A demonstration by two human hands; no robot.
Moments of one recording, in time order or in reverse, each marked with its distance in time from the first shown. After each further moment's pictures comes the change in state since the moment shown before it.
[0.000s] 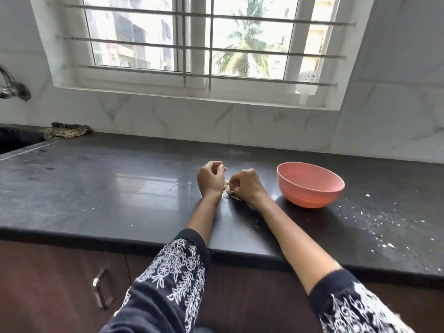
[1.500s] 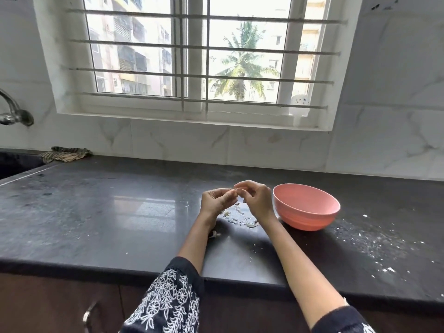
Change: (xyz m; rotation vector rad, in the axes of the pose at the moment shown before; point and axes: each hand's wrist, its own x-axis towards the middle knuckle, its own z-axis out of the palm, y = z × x) left_hand -0.012 0.012 -0.004 -0.470 -0.431 -0.271; right_hand -0.004 0.023 -0.003 0.483 0.307 0.098
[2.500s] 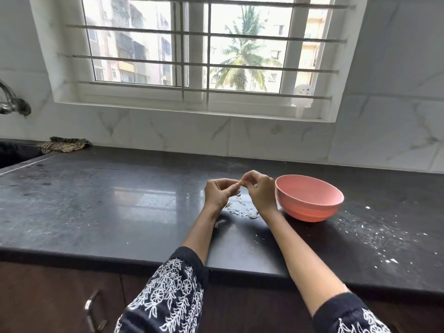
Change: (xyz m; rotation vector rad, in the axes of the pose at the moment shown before) left_hand 0.003 -0.003 0.002 0.229 0.023 0.140; right_hand 0.002 0.006 0.003 -0.097 0.062 -0.014
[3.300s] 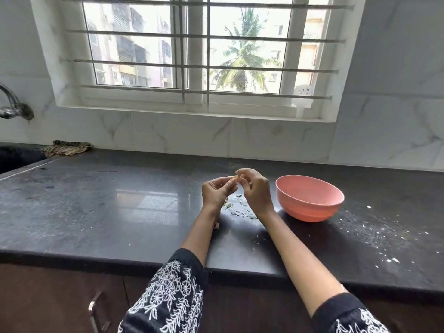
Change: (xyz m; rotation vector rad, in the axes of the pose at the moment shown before) left_hand -0.001 0.002 -0.001 -0.219 0.088 -0.042; right_hand 0.000 -0.005 0.010 -0.004 0.032 -0.165
